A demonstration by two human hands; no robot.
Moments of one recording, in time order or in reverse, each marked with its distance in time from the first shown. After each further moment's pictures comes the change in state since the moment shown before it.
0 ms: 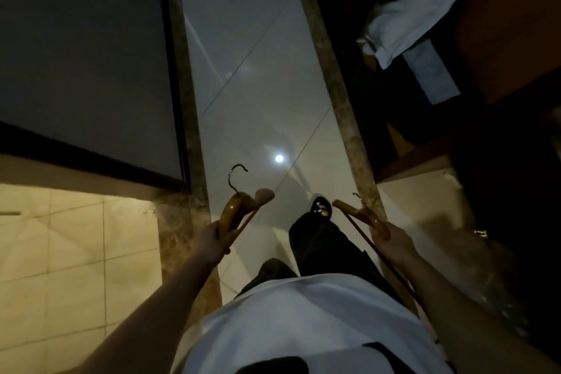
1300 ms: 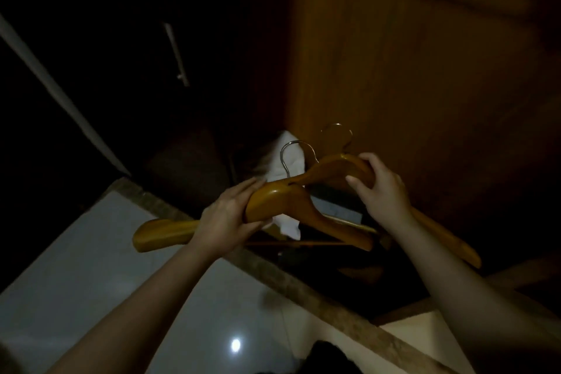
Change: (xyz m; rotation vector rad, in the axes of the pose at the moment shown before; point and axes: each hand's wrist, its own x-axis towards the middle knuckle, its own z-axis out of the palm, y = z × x) left_hand 0.267 0.685 -0.124 0.723 -0.239 1.591; right_hand 0.130 -0.401 -0.359 0.336 1.072 -0.164
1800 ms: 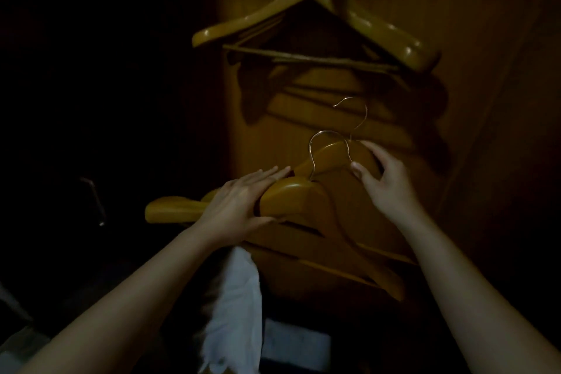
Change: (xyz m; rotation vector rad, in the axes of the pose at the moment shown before) left_hand 0.223 0.136 -0.114 0.081 0.086 0.457; right_hand 0.142 -0.043 -0.183 0.198 0.418 -0.198
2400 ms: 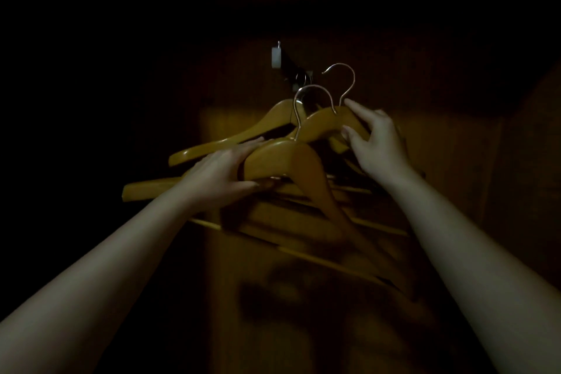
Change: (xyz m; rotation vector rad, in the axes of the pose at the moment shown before) left_hand 0.180 -0.015 -0.158 -0.023 0.255 0.122; right_hand 0.198 -0.112 -0.052 -0.157 0.319 -0.315
